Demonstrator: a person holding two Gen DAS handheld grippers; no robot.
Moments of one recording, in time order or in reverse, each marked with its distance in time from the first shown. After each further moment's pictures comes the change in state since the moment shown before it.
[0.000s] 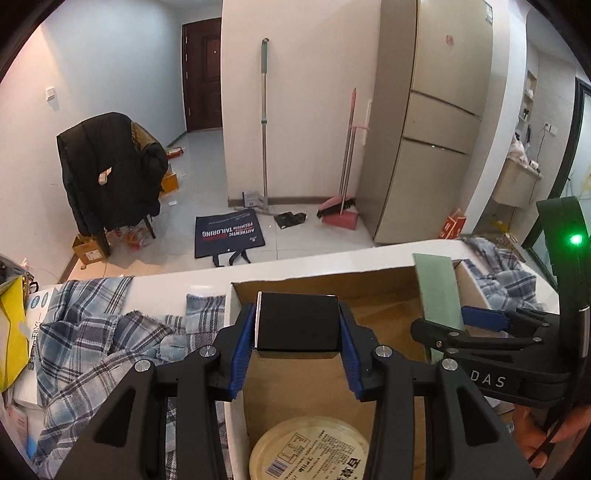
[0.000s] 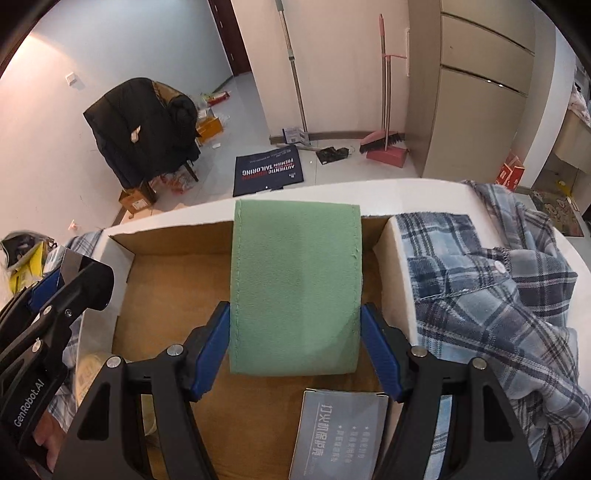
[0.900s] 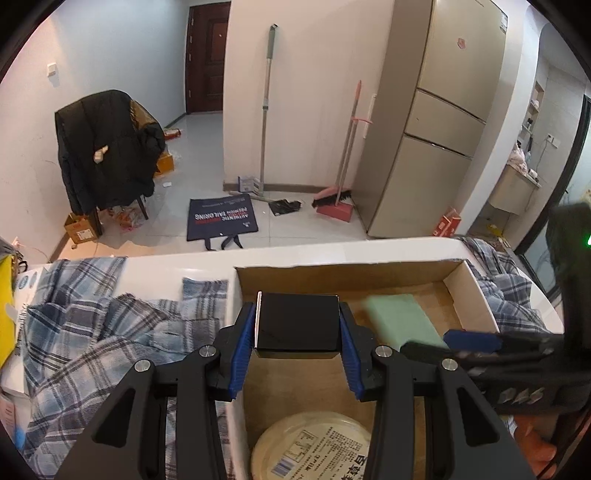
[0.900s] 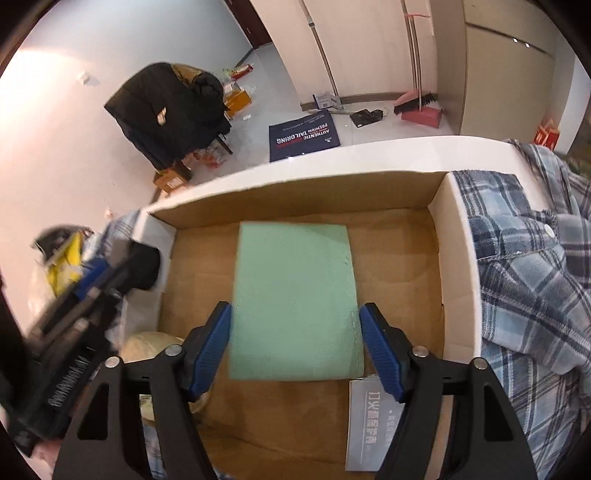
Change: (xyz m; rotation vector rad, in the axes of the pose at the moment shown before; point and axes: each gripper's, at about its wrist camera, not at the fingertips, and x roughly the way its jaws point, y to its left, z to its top) left arm 0.008 0.014 0.002 -0.054 0.053 -0.051; right arm -0.004 0.000 -0.004 0.081 0.110 0.190
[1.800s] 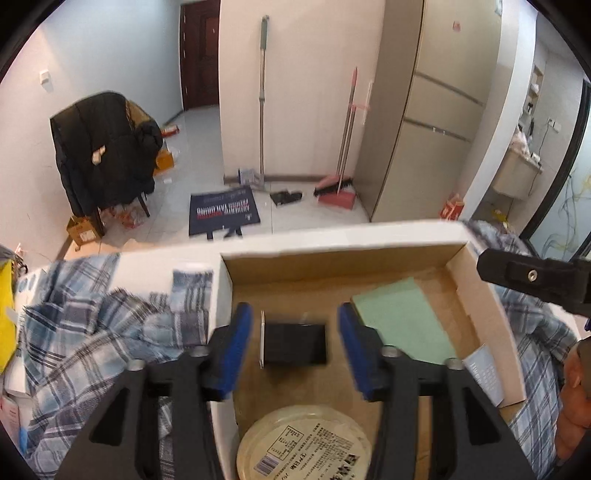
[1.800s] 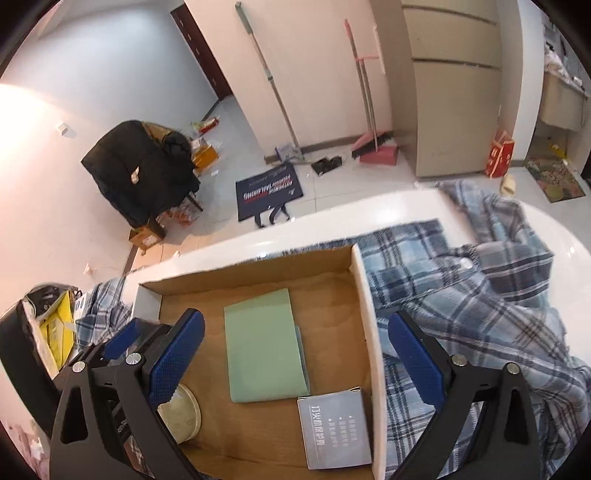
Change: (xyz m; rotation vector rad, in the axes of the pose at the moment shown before) left arm 0.001 -0.014 0.000 0.034 0.006 0.030; right arm -0.058 -0.004 0.012 0.049 -0.223 -0.146
